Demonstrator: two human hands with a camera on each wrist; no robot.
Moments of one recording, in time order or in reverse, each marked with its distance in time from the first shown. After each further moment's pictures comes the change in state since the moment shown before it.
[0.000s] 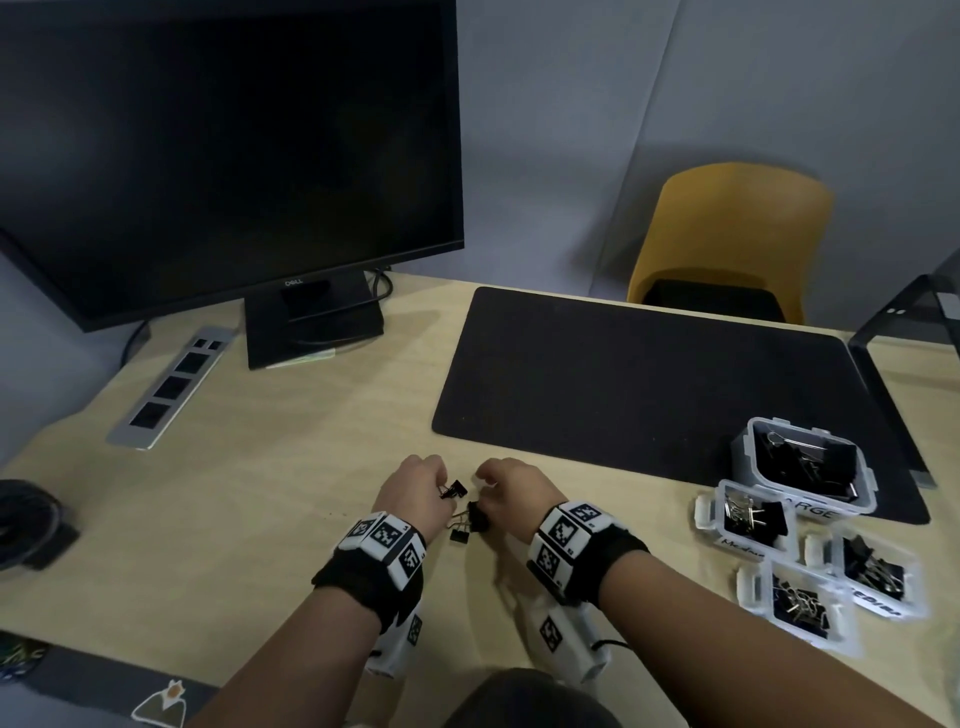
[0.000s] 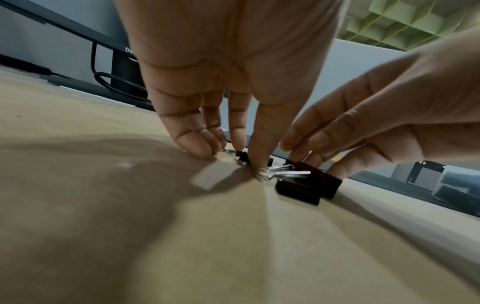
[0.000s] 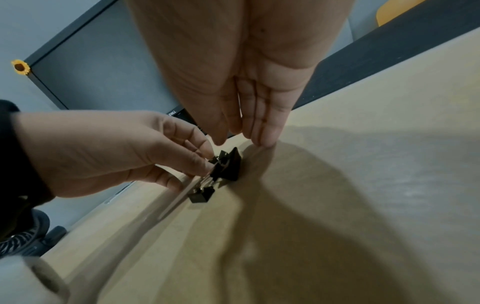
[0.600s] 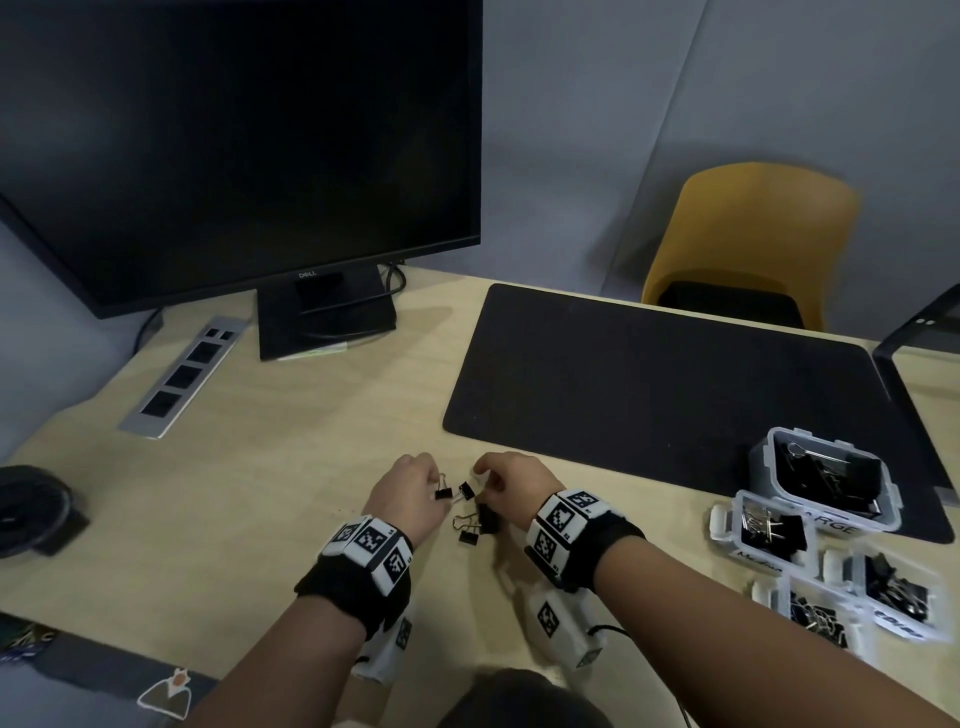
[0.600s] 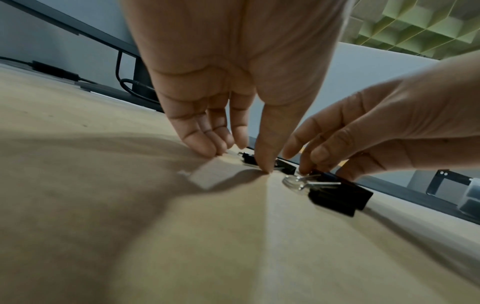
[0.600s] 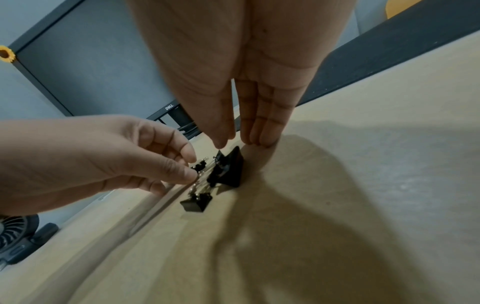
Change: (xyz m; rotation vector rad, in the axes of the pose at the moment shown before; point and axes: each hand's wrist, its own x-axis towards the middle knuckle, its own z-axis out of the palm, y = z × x) left_hand 0.001 -0.021 -0.003 -0.033 0.012 -0.001; right_hand 0.021 -0.003 0.004 0.001 -0.030 -0.002
